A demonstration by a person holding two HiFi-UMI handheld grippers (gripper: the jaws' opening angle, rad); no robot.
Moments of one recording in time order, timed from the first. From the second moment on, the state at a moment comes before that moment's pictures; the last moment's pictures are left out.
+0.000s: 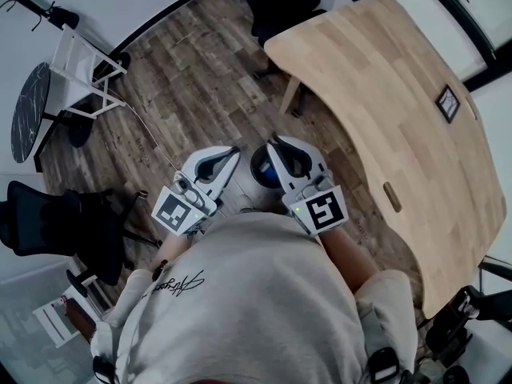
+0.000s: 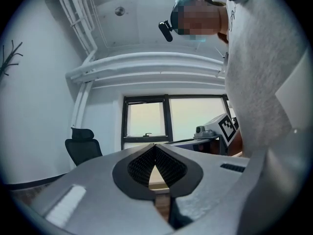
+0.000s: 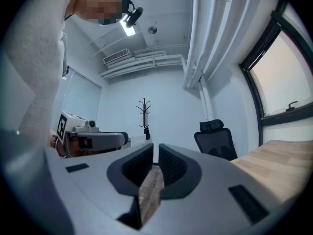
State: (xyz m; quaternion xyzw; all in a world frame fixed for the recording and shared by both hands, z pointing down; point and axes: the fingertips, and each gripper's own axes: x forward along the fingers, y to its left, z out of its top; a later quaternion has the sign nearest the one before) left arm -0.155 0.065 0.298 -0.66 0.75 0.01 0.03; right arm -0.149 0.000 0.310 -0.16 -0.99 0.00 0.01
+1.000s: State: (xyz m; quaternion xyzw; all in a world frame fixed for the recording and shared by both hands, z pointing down) left arm -0.160 0.075 0.302 -0.65 0.76 0.00 0.04; right arm -0.148 -0.007 0.303 -0.13 -0.99 0.01 -0.01
